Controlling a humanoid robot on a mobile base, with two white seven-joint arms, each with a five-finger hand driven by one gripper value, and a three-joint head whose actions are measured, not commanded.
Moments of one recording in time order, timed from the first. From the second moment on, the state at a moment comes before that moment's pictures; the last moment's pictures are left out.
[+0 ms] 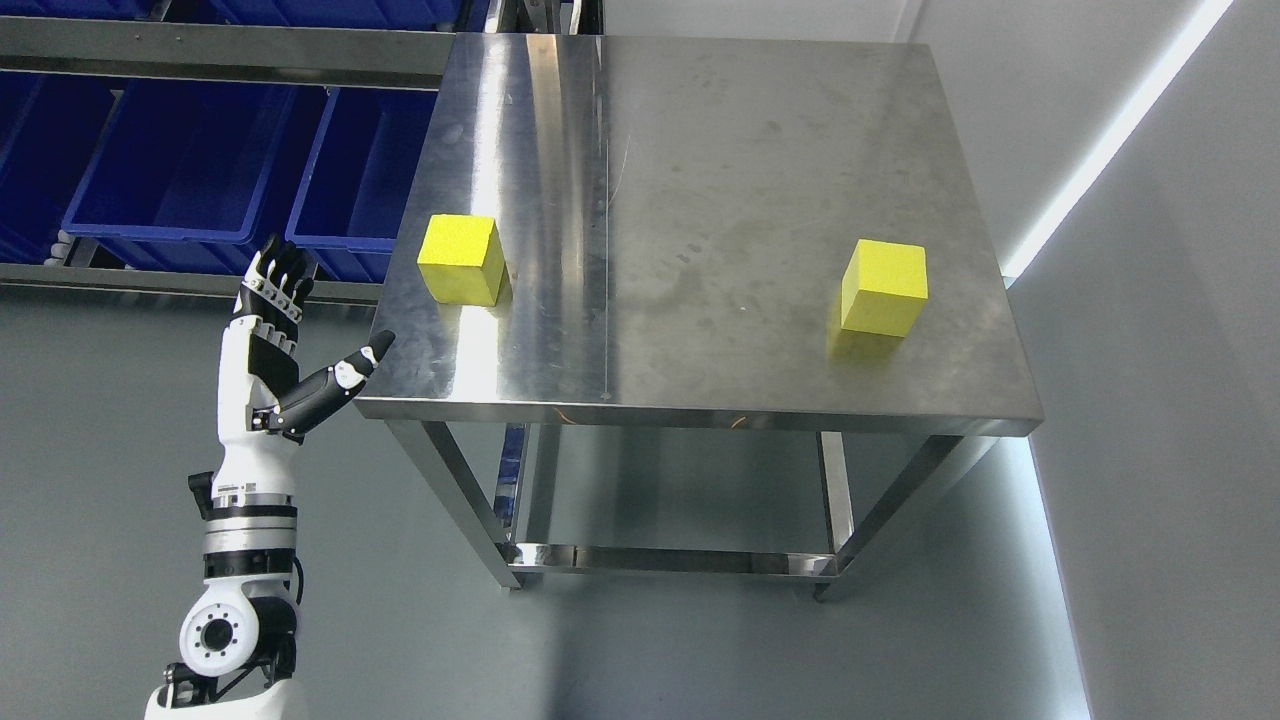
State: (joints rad) left arm -0.03 0.00 0.14 -1.69 0.11 -0.24 -0.07; right arm 0.00 0.00 -0.09 0.00 0.00 -0.10 0.02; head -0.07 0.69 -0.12
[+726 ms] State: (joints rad) left arm -0.10 0.03 0.14 -1.64 0.11 -0.16 -0.22; right arm 0.00 0.00 -0.09 0.00 0.04 -0.10 0.02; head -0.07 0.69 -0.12
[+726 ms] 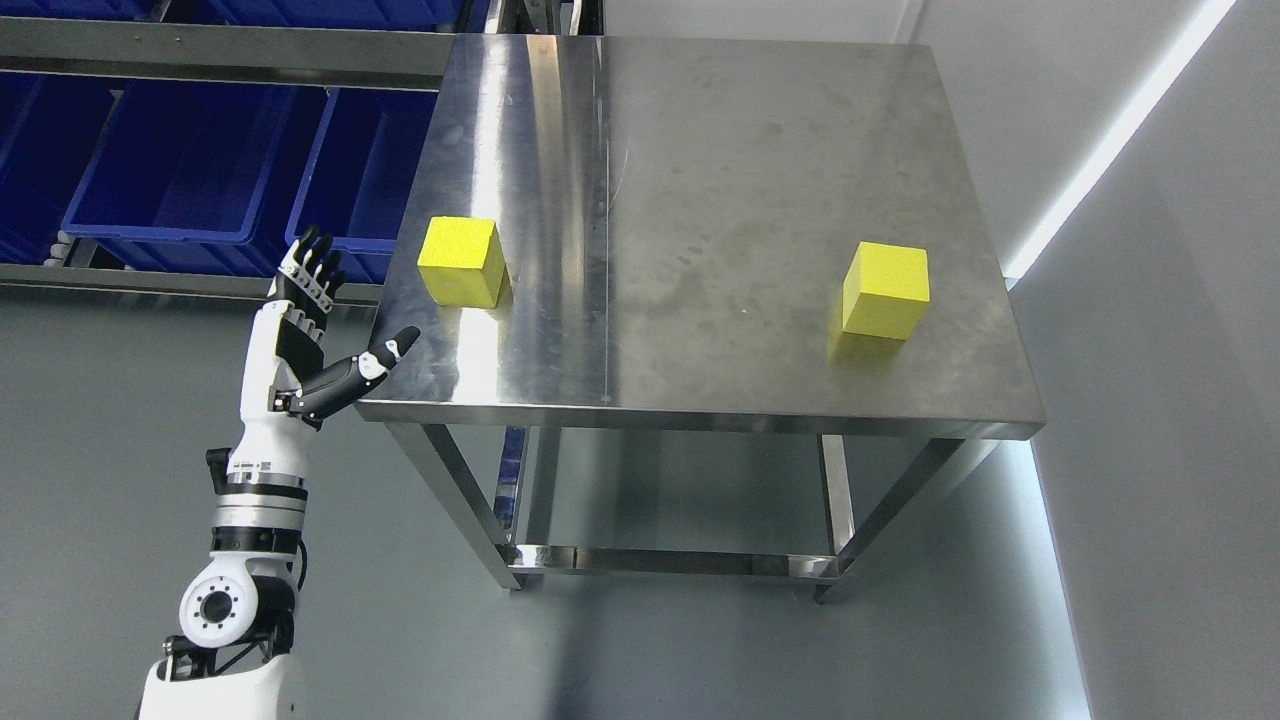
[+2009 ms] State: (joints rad) left arm -0.44 0.16 0.05 -1.34 -0.11 -0.06 -0.51; right arm 0.00 0.00 -0.09 0.00 0.00 -0.10 0.02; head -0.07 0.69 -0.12
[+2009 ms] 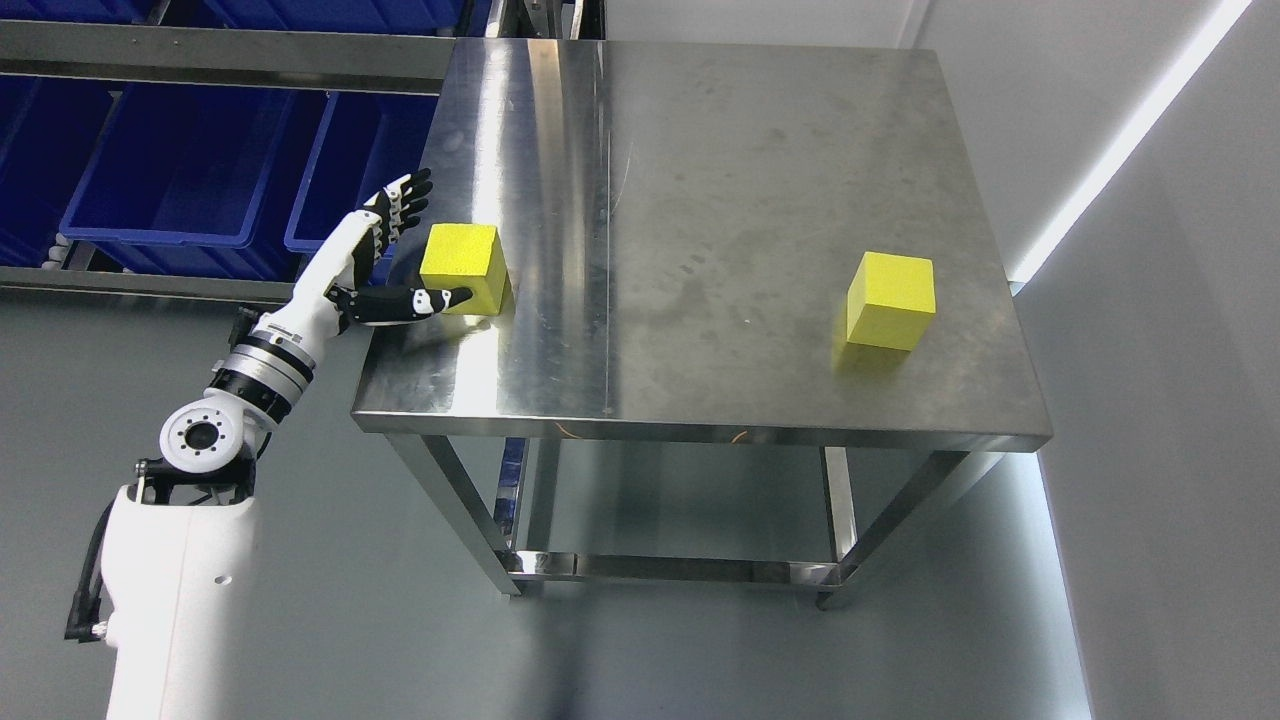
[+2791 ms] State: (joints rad) left arm -0.48 0.12 0.02 -1.25 -0.11 -0.08 -0.56; right arm 0.00 0.00 -0.09 0.00 0.00 -0.10 0.02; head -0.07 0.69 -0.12
